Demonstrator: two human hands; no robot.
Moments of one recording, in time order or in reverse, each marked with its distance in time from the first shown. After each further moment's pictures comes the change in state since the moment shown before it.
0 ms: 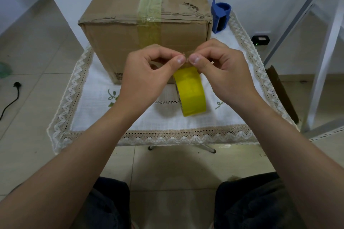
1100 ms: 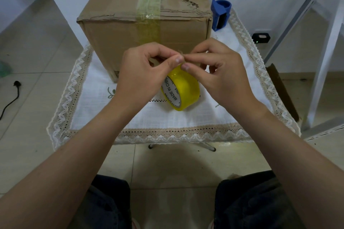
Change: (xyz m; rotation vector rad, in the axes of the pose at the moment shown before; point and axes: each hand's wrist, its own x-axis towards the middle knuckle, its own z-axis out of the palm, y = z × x) left_hand 0.002 -0.003 -0.006 0.125 -0.028 0.060; right_hand -0.003 0.010 0.005 -0.213 0.013 -0.183
